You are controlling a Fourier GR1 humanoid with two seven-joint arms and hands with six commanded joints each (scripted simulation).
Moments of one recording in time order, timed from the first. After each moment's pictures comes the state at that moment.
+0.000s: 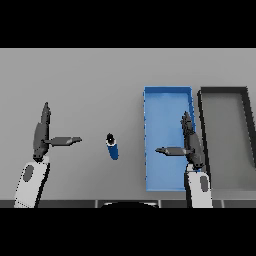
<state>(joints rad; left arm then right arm) -0.11 0.43 -0.16 -1.48 0.24 0.26 0.01 0.00 0.00 0.00 -1.57 0.00 0.00 0.00</state>
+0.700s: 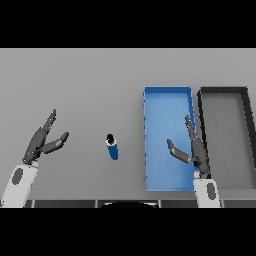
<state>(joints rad) -0.07 0.60 -0.22 -1.45 0.23 -0.04 -0.17 0.09 -0.14 0.08 -1.69 0.18 0.03 -0.11</state>
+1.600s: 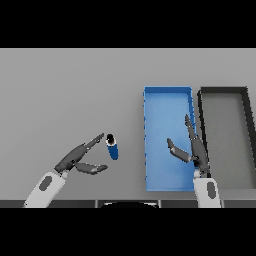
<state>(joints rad) -0.06 0.49 -0.50 -1.57 0.12 -0.20 -0.07 0.08 -0.15 0.08 -1.68 0.17 0.04 -0.08</state>
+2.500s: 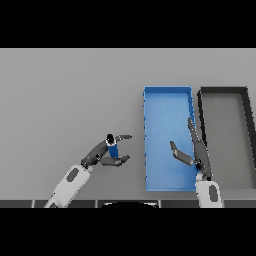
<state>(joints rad) -0.20 0.20 -0.53 -1.31 0.07 -0.14 -0.13 0.12 -0.16 0.07 -1.71 0.17 0.04 -0.13</state>
